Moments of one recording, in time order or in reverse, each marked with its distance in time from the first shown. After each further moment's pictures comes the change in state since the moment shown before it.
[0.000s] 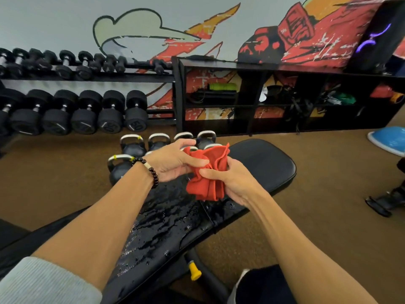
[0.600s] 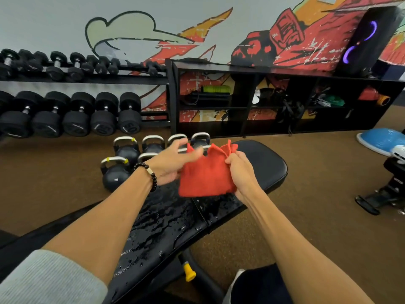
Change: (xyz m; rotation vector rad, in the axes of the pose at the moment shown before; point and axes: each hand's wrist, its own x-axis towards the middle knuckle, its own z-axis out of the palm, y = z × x) left_hand 0.012 -0.012 0.005 0.100 0.099 0.022; right_hand 0.002 -0.009 -0.015 -0.066 0.449 0.052
